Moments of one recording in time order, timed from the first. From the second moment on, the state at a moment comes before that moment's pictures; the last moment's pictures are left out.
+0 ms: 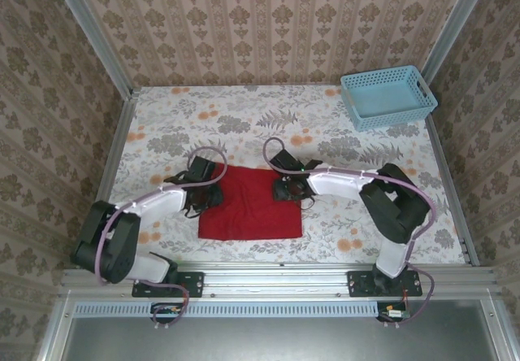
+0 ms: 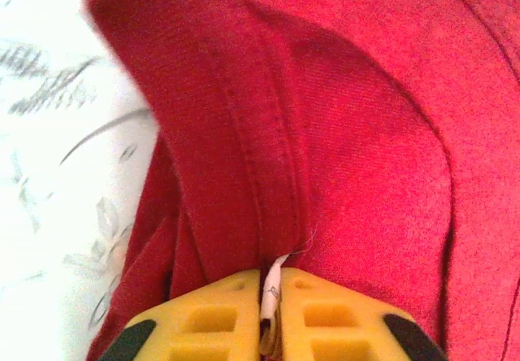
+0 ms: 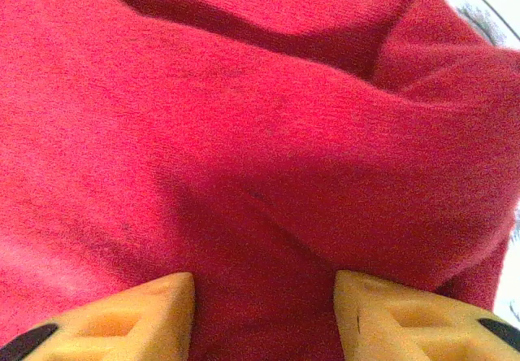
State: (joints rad) left arm -0.47 1.43 0.66 -0.36 0.06 -0.68; right arm 0.73 1.76 1.02 -0.43 0.07 0.68
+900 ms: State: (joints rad) left arm -0.37 1.20 0.63 -0.47 0.04 -0.57; right arm 0.68 1.70 1.08 -0.52 0.11 0.65
